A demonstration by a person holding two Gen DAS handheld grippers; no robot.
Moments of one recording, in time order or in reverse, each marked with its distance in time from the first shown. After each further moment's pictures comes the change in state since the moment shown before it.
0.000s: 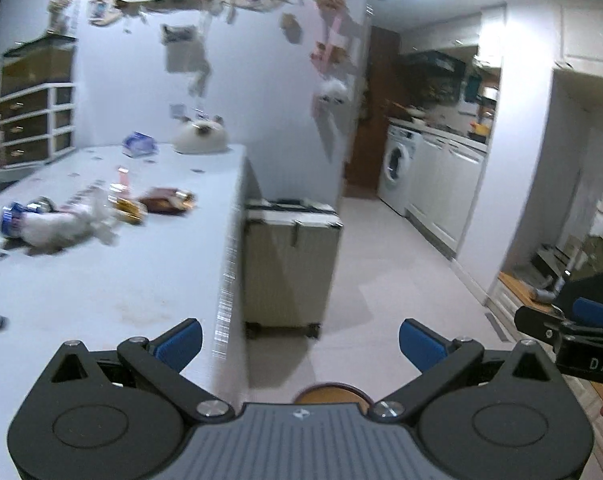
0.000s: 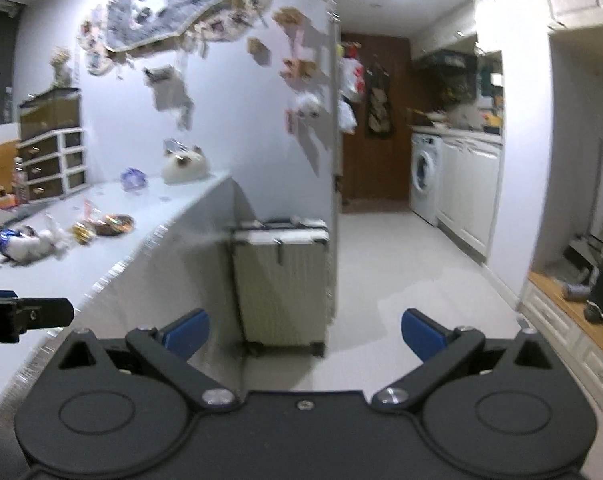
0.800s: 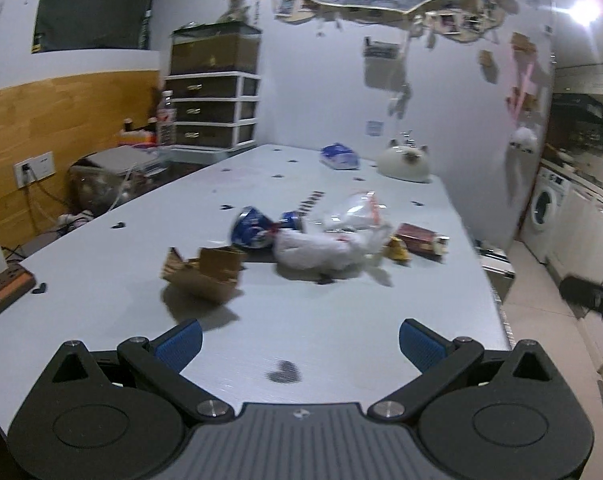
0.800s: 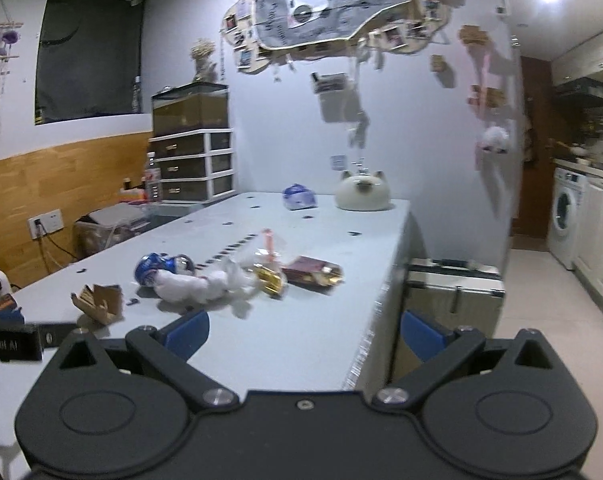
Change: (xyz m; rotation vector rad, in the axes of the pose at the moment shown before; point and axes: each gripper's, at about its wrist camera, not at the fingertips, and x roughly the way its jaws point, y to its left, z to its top) left arm -0.049 0.220 0.038 -0.194 -0.009 0.395; right arm 0.080 0.224 0.078 -0.123 -0.009 0.368
